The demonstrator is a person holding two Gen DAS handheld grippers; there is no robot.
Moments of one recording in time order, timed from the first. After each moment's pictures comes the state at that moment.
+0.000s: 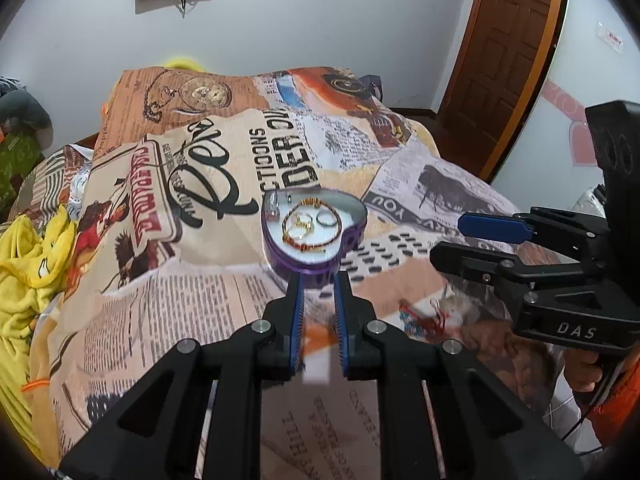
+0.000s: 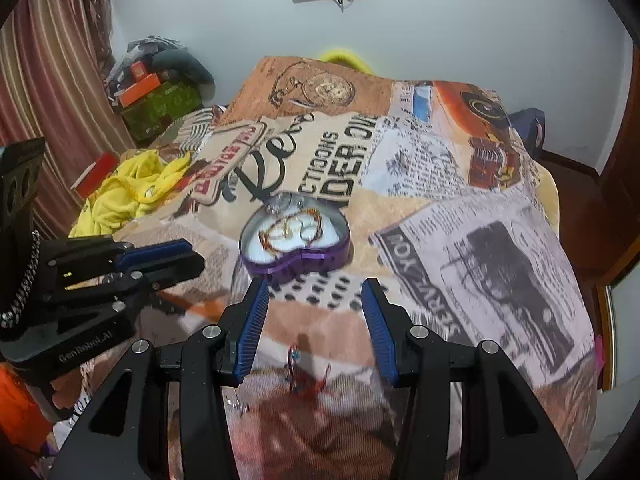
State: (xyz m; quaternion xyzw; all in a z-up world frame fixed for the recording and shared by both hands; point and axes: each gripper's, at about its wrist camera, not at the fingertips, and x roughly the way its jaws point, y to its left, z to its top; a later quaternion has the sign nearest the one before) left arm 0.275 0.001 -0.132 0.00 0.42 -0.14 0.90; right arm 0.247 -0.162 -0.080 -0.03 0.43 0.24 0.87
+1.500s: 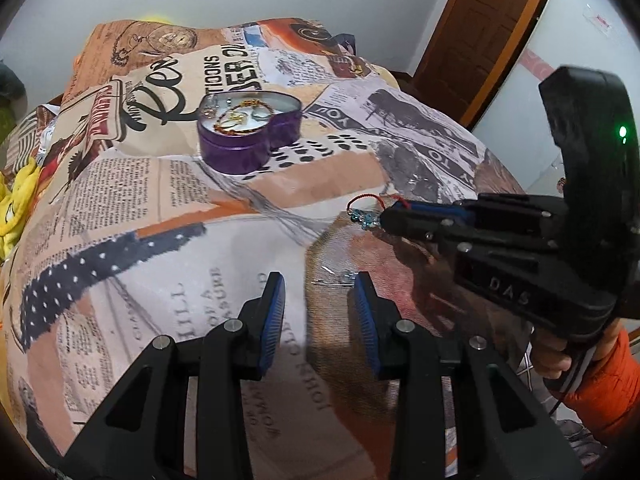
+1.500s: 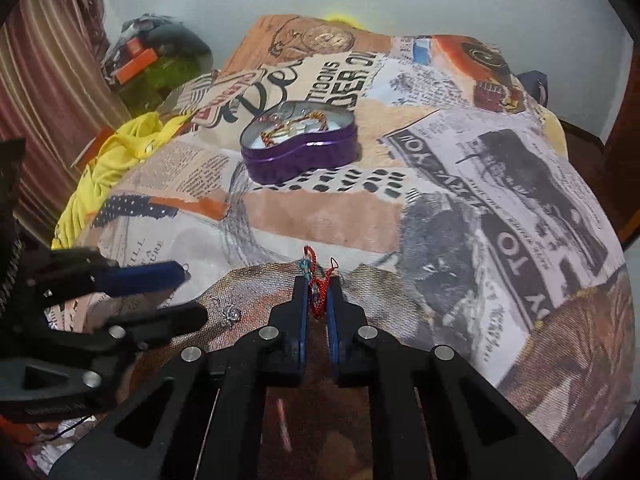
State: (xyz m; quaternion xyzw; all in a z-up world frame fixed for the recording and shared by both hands) left arm 0.218 -0.035 -0.174 -0.02 0.48 -0.19 0.86; right arm 0.200 -0.174 -0.126 -0.01 0.48 0.23 0.85
